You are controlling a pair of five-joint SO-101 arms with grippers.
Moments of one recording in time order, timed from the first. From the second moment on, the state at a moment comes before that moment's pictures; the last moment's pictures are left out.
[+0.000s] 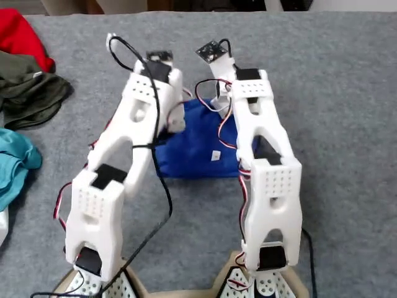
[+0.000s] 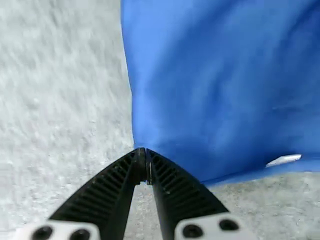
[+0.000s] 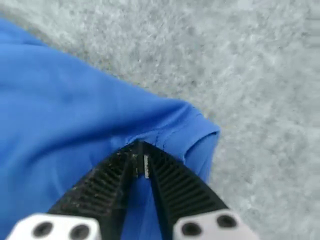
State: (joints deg) left arm 18.5 29.1 -29.9 98.2 17.1; right arm -9.0 47.5 -30.6 66.1 20.3
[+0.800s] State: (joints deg) left arm 16.5 22.3 4.1 74.9 16.0; right arm -3.3 61.5 -62.5 84.9 22.6
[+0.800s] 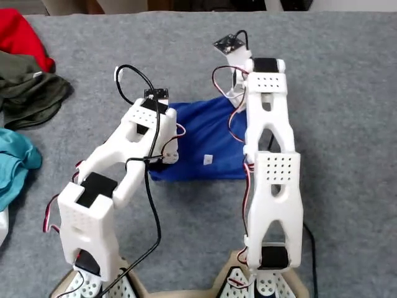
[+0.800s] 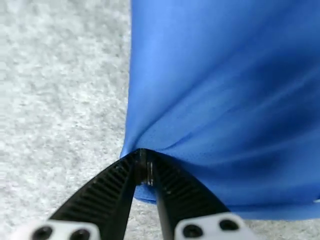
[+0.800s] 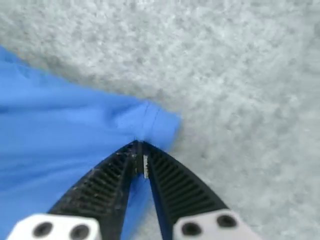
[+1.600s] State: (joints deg) left arm 12.0 32.6 -30.2 69.8 14.2; right arm -3.2 54.7 -64.8 101.2 22.7
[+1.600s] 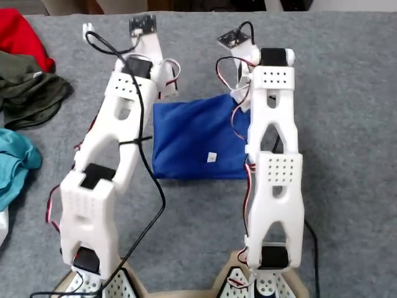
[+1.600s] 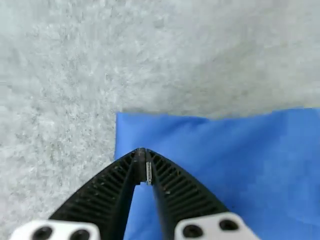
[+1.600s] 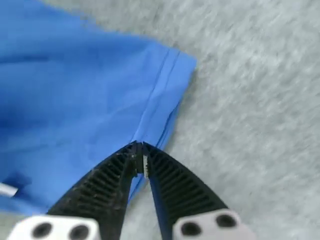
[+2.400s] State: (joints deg) left arm 10.3 60.4 -63.0 84.8 11.9; right arm -3.1 13.9 22.2 65.5 22.6
